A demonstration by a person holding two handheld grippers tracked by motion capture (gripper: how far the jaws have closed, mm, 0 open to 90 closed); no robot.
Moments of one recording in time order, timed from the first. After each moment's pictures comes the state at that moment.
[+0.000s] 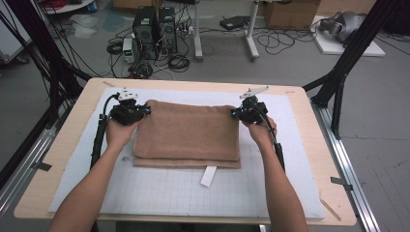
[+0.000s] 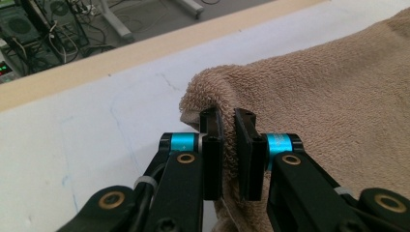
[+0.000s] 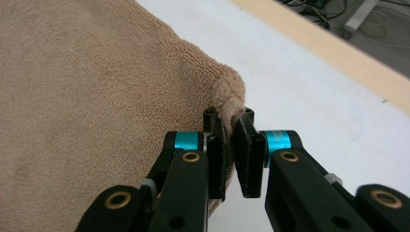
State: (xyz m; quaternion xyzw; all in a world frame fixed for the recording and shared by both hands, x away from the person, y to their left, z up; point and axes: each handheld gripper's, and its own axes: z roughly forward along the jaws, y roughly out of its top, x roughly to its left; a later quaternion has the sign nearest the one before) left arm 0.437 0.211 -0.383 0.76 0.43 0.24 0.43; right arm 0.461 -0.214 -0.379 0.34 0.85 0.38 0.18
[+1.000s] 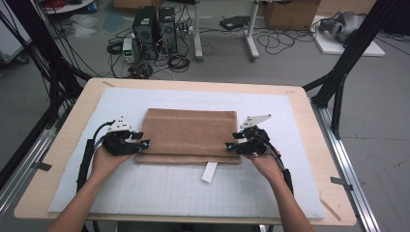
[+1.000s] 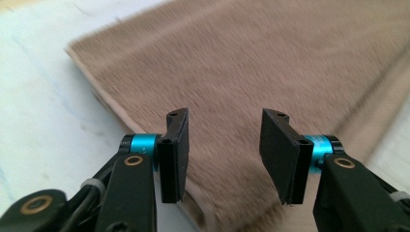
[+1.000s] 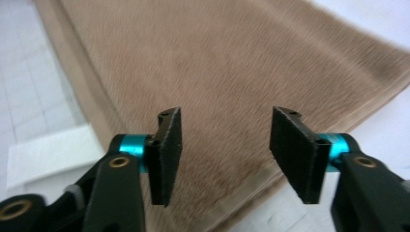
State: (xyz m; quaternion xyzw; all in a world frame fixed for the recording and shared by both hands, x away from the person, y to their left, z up) left arm 0.353 0.229 -0.422 0.82 0.34 0.16 0.42; right arm 0.375 -0.215 -0.411 0.29 0.87 0.39 0.10
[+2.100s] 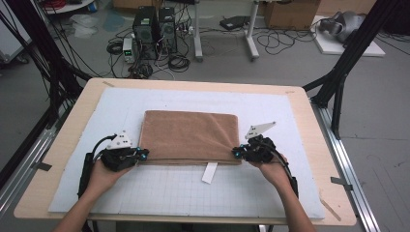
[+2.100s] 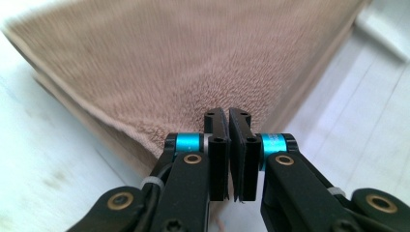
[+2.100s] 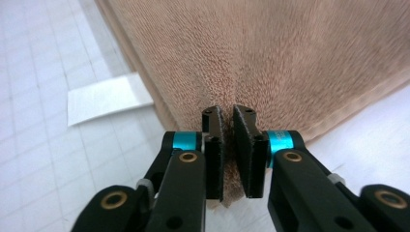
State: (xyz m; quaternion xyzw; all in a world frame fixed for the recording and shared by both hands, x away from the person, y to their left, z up) left arm 0.314 0.220 -0.430 0.85 0.31 0.14 0.40; right arm 0.352 -0.230 -0.416 0.26 0.89 0.38 0.06
